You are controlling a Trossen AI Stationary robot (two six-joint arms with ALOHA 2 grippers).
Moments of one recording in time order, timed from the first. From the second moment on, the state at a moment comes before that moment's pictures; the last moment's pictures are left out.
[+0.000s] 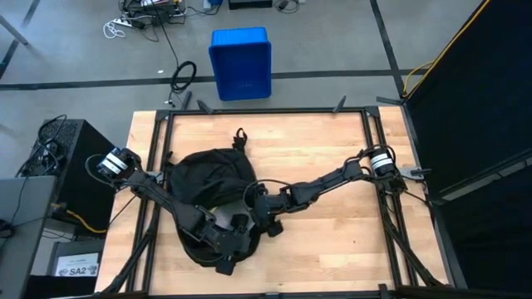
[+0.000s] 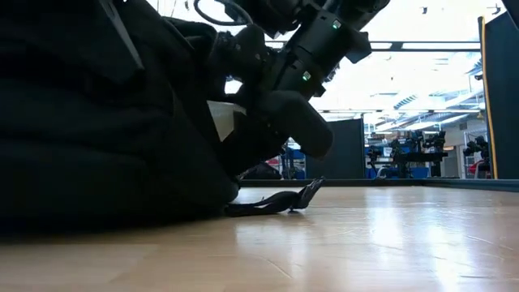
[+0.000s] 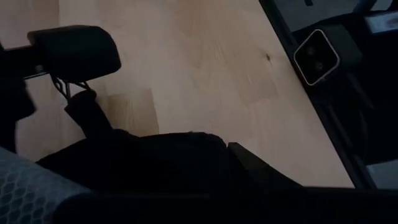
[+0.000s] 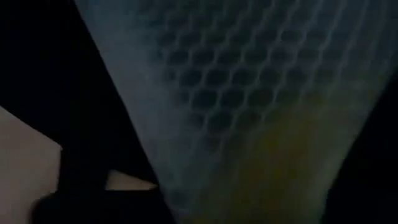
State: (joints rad) left arm -0.60 1.66 0.99 -0.07 -0.15 -0.29; right arm 0.21 2.09 1.36 -0.16 0.15 -0.32
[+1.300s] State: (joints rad) left arm -0.59 1.63 1.08 -0.20 -0.23 -0.32; right arm 0.37 1.73 1.35 -0.72 0.27 -0.04
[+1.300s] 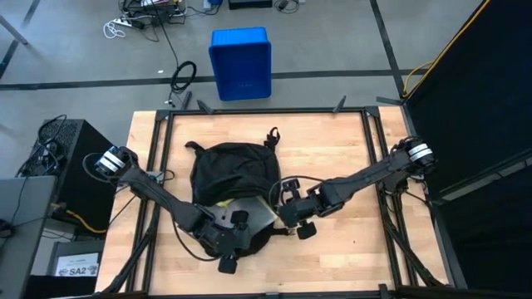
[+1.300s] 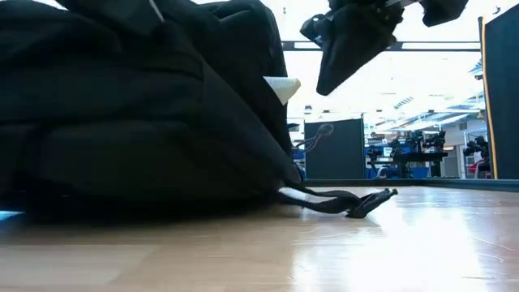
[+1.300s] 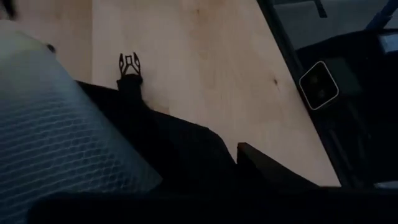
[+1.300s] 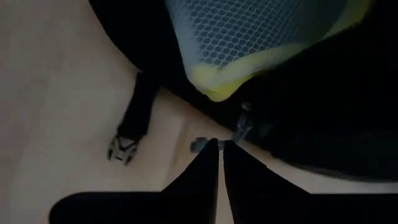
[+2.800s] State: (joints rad) left arm -0.42 1.74 1.10 -0.22 -0.40 -0.19; right arm 0.19 1.73 1.03 -0.31 -0.26 0.18
